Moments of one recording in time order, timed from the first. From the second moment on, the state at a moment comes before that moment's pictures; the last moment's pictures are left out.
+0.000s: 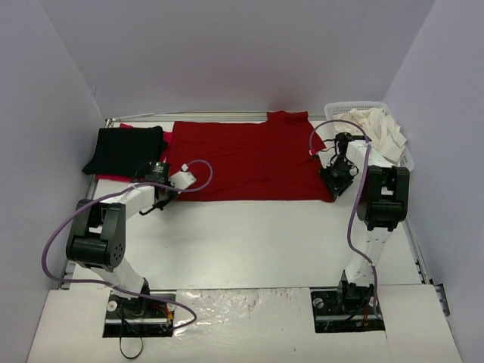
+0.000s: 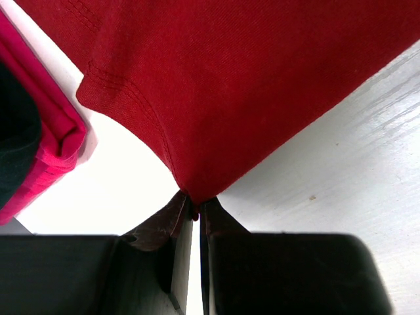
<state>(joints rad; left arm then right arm) -0.15 1.63 0.89 -0.30 -0.06 0.75 -0.05 2.04 1.49 -0.97 -0.06 -0.60</state>
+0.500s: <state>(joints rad) -0.15 1.63 0.89 -0.30 -0.06 0.74 -0.05 2.01 1.50 -1.01 -0.15 -0.61</state>
